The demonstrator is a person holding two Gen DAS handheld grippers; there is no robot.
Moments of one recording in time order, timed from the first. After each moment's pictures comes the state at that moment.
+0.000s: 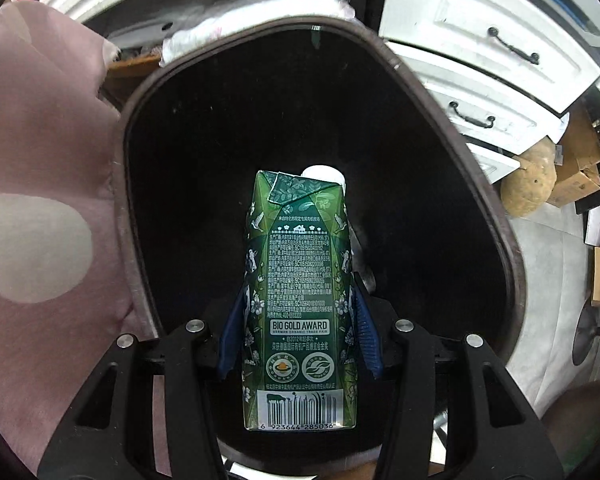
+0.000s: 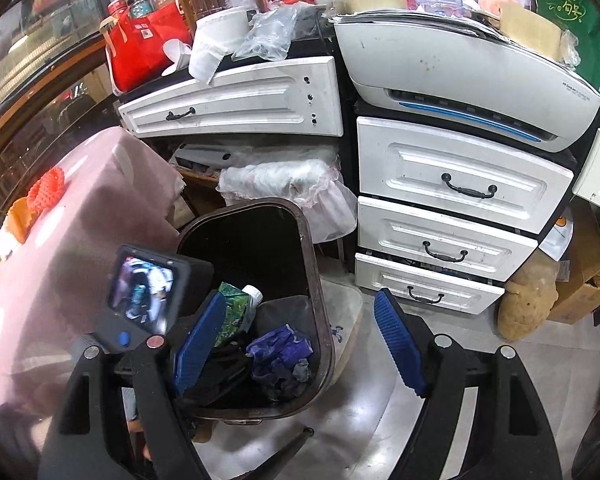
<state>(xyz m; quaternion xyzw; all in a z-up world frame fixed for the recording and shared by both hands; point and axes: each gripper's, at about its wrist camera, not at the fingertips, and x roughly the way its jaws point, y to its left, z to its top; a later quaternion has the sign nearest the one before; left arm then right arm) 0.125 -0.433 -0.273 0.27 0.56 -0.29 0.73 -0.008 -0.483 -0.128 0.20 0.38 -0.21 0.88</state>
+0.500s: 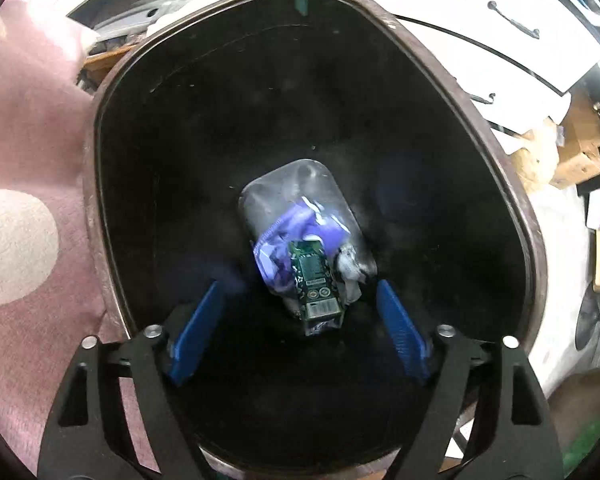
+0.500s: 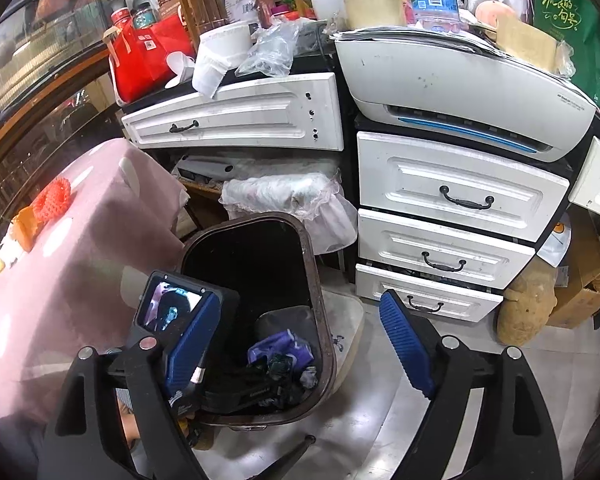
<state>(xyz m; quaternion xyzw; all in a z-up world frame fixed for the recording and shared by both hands) 0.119 -0.432 -0.288 0.29 0.58 -0.30 0.70 -0.012 -0.483 -0.116 0.20 0.37 -0.21 0.88</state>
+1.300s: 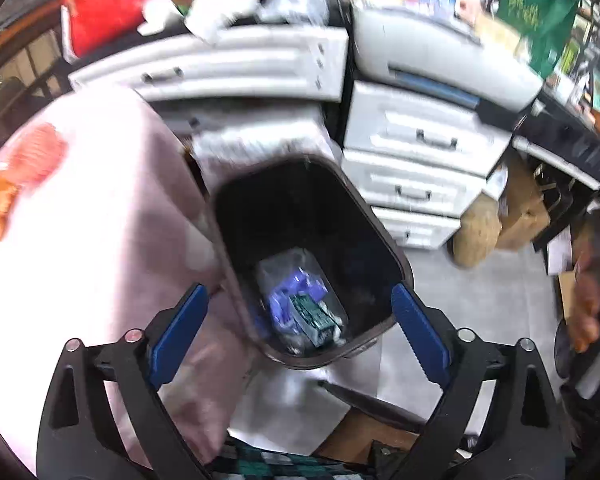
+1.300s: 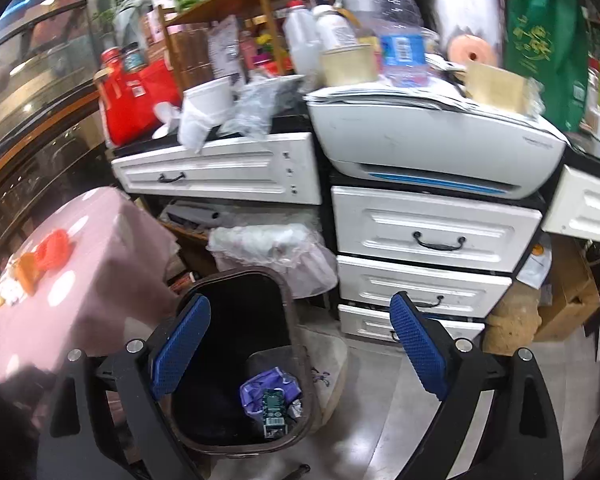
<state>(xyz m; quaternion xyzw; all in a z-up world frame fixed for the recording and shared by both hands) 0.060 -0.323 -0.100 0.18 0.42 -0.36 0.81 -0.022 -0.493 -0.072 0.18 0.31 -0.24 0.90</state>
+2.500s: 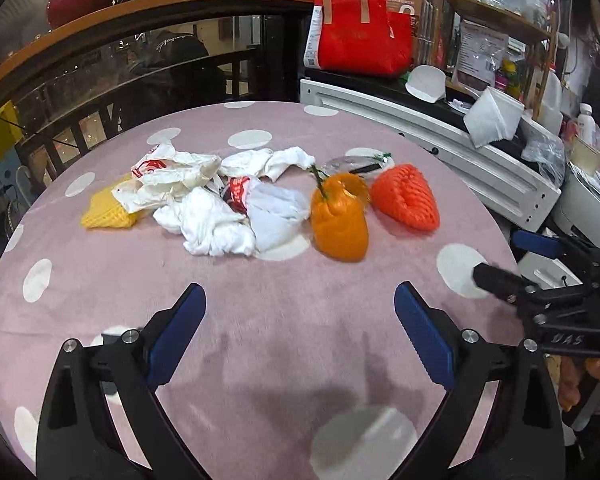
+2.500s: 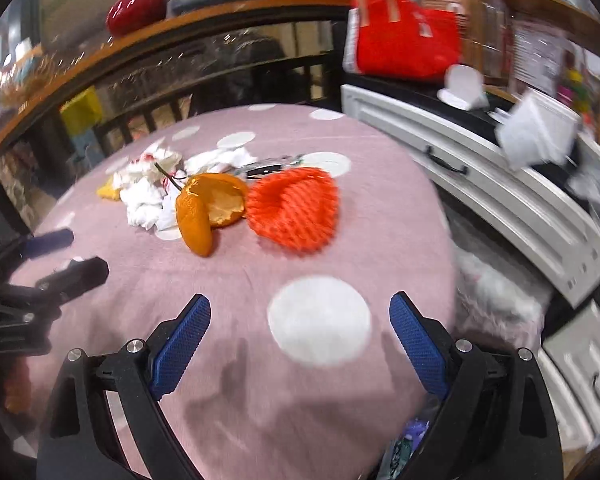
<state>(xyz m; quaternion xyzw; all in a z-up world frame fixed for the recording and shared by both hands) 0.209 -0.074 -0.036 0.05 0.38 -0.13 0.91 0.205 -0.272 -0.054 0.02 0.38 0.08 0.92</state>
